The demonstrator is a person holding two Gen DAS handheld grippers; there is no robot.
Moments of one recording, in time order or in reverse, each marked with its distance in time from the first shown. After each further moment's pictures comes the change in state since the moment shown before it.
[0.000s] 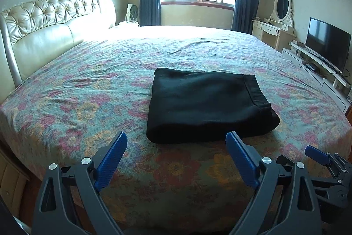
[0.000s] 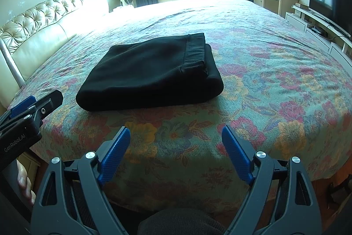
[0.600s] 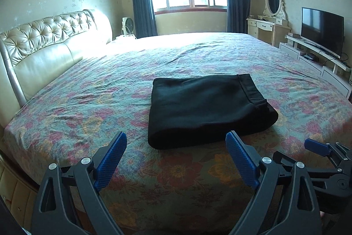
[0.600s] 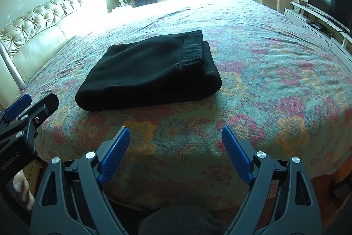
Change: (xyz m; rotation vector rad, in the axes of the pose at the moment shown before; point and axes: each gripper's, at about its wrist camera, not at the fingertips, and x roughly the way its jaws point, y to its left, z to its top) left arm -0.014 -0.016 -0.005 0.101 -0.049 0.012; right arm 0.000 -0.007 -0.003 0.027 0.007 0.008
